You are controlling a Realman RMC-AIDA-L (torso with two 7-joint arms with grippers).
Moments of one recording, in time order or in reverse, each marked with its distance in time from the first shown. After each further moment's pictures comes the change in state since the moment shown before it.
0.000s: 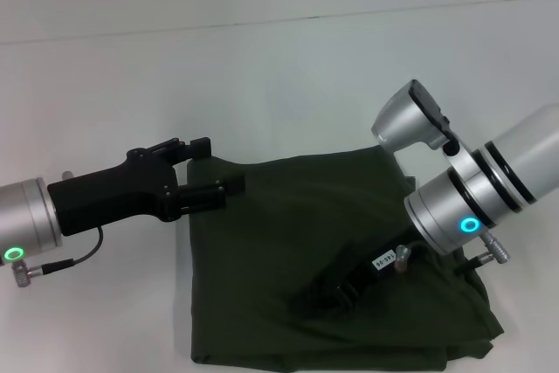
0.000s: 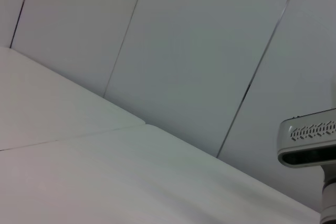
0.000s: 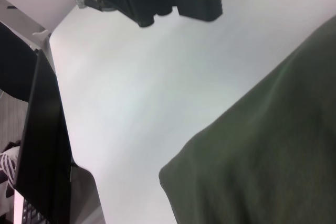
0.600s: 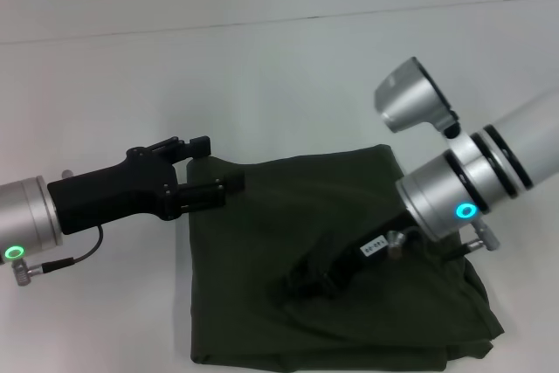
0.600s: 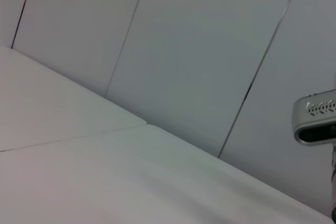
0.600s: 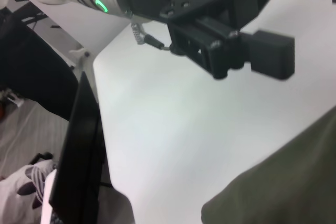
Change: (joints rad) left arm -0.002 0.000 -0.001 0.001 0.000 -0.002 0.000; right arm 0.002 -0.001 -0.015 -0.040 0.102 -0.066 -0.043
